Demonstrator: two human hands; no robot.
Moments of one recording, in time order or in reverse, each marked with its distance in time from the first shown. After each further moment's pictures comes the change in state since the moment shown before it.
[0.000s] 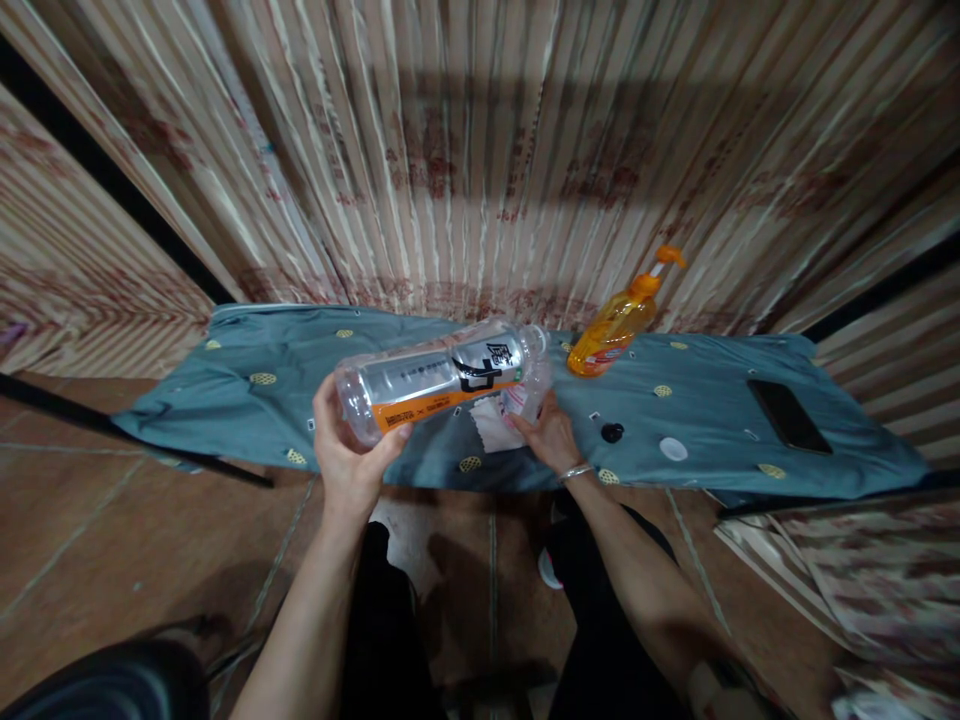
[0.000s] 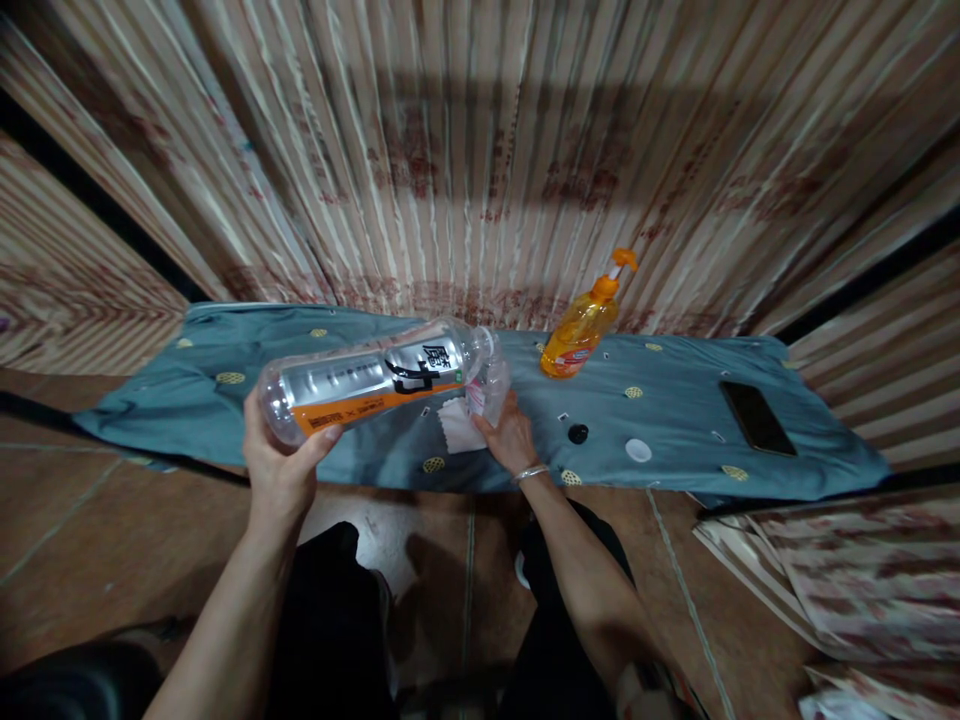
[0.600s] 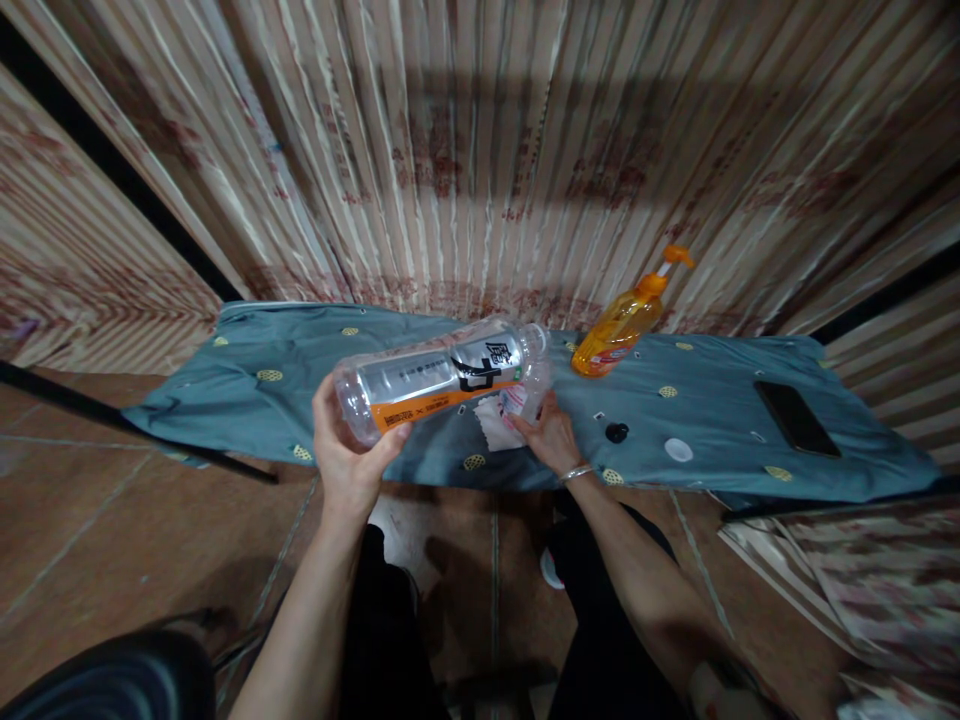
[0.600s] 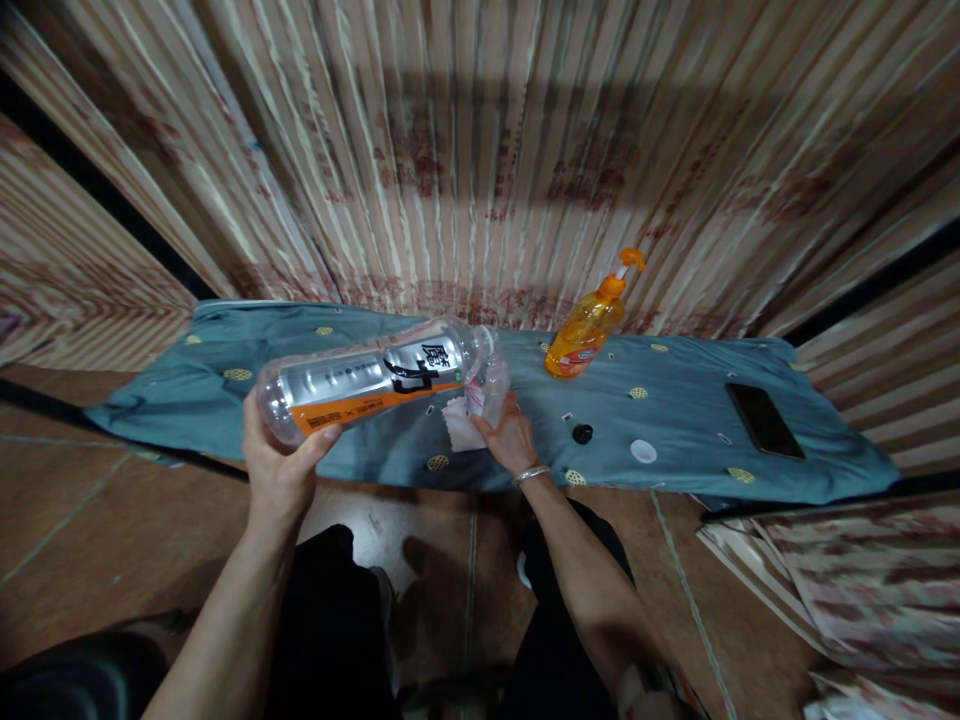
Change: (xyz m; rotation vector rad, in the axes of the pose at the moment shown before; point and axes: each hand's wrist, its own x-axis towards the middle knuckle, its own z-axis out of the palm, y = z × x) left_hand 0.001 0.008 -0.007 0.010 0.025 -0.032; right_hand -0.003 0.001 0.006 0.014 -0.025 -0.058
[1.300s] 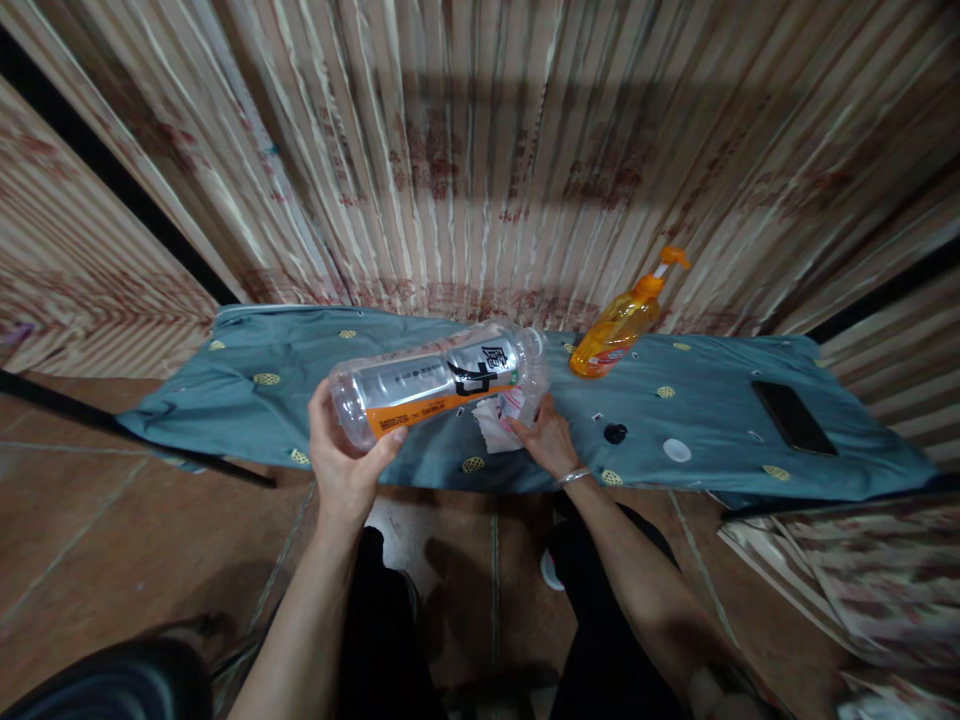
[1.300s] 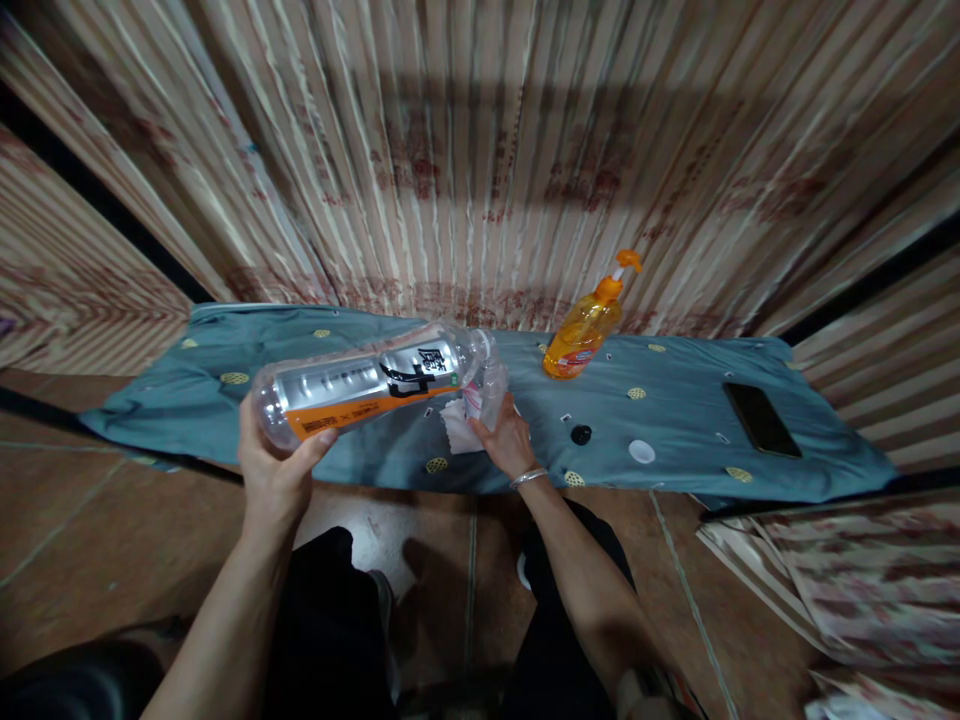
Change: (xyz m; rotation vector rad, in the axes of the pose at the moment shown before) left_hand 0.000 -0.002 -0.004 0.013 -0.002 -0.002; right_hand -0.002 0.002 0.008 -0.043 0.025 -0.007
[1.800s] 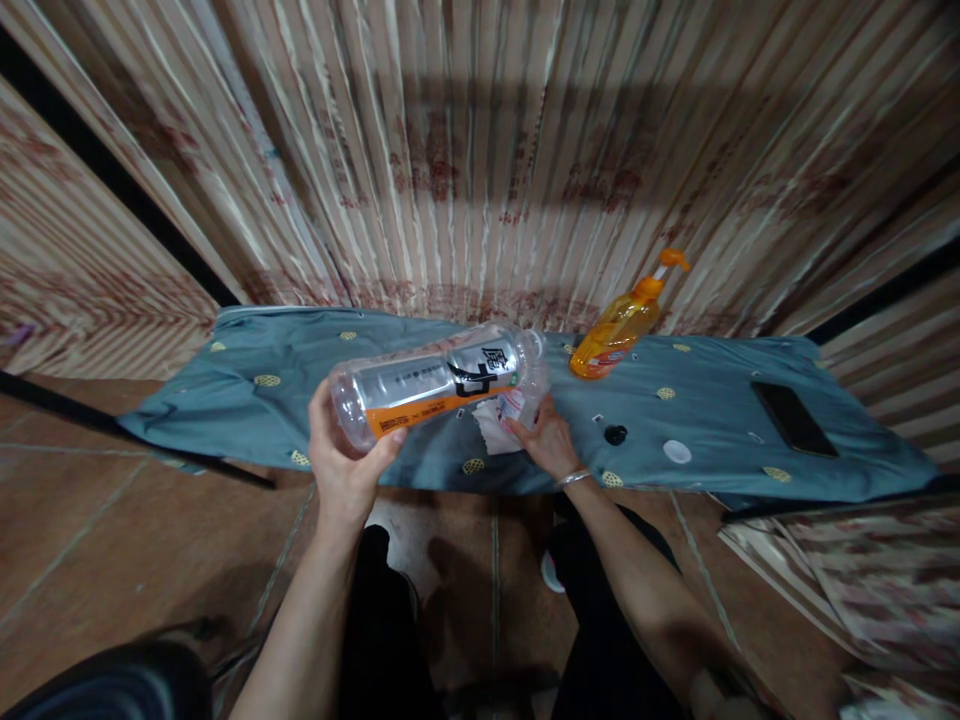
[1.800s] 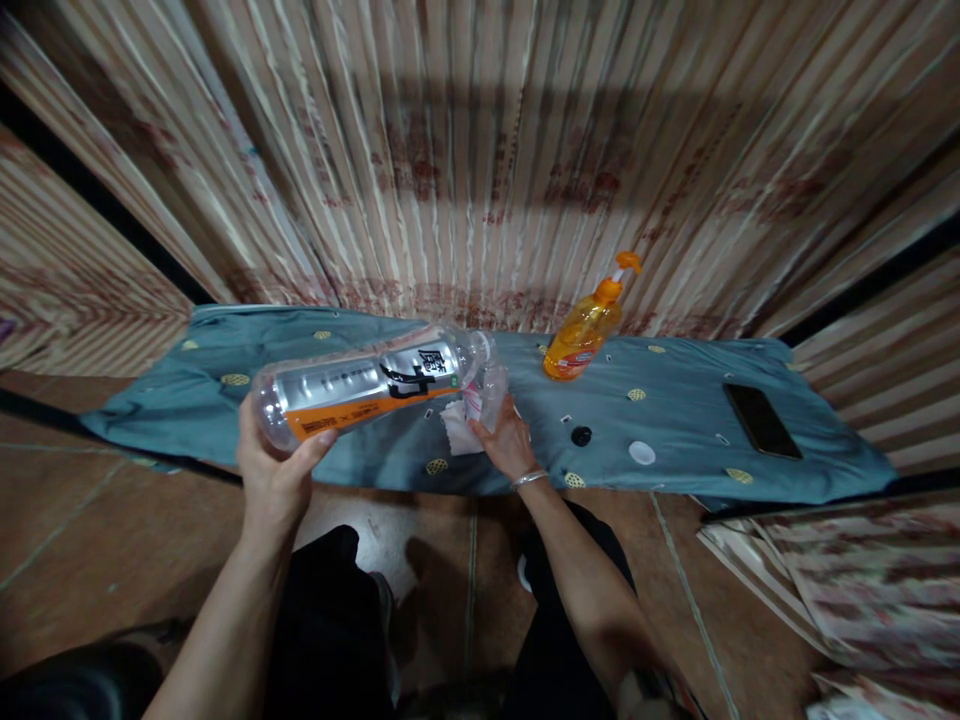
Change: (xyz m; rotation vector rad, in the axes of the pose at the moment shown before) left_hand -0.001 -0.003 0.001 0.005 -0.004 0.013; right_hand -0.001 -0.004 -0.004 0.034 -0.013 -0.004
